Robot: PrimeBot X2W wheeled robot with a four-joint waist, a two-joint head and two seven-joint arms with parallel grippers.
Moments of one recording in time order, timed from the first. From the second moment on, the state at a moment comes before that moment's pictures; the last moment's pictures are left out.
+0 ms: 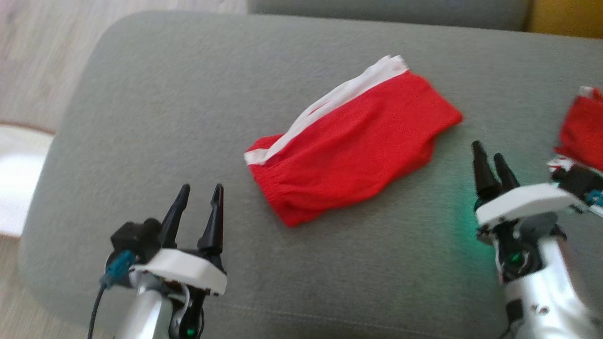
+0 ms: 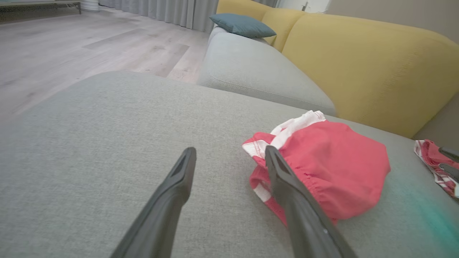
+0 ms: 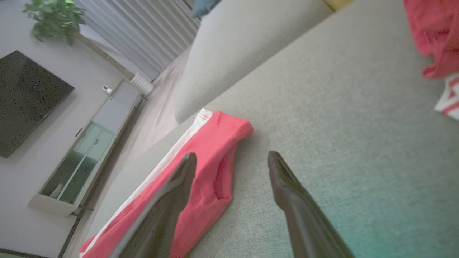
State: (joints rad) left arm -0.12 0.05 -0.23 0.30 -0.32 -0.07 -0.25; right arm -0.32 -0.05 -0.06 0.49 0.67 0.13 0.10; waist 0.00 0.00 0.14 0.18
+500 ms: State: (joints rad) left arm -0.17 0.05 -0.26 0.28 -0.34 -0.07 -0.25; right arm -0.59 -0.06 -0.20 0.79 0.75 0.13 0.23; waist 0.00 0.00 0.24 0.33
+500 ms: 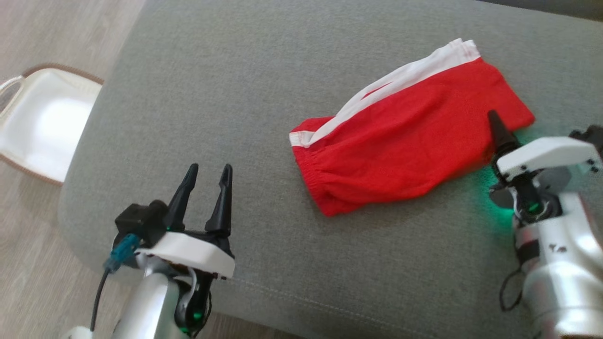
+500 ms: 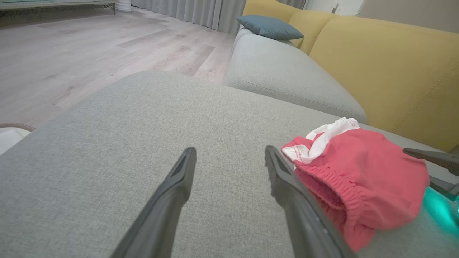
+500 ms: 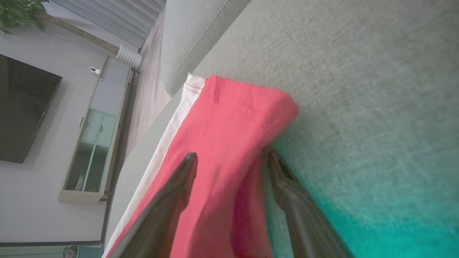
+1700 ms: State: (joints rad) left arm -0.19 0.04 -0.28 0.23 -0.37 -0.03 -0.25; right arm -0.79 -0.07 -0.43 1.02 0.63 0.13 0.07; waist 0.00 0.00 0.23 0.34
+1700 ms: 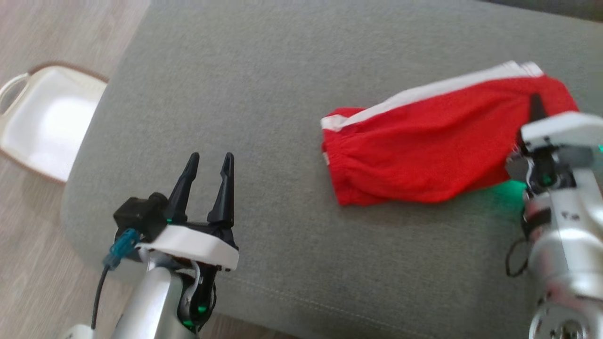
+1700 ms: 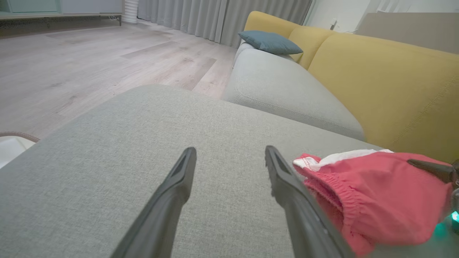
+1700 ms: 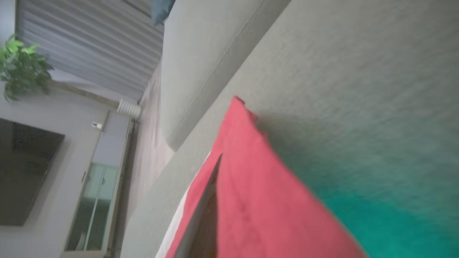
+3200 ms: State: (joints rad) left arm -0.07 0.04 -0.29 0.27 -0.32 -0.04 -0.25; right arm -0.46 -0.06 0.23 0.69 1.03 0.13 -0.09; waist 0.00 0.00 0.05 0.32
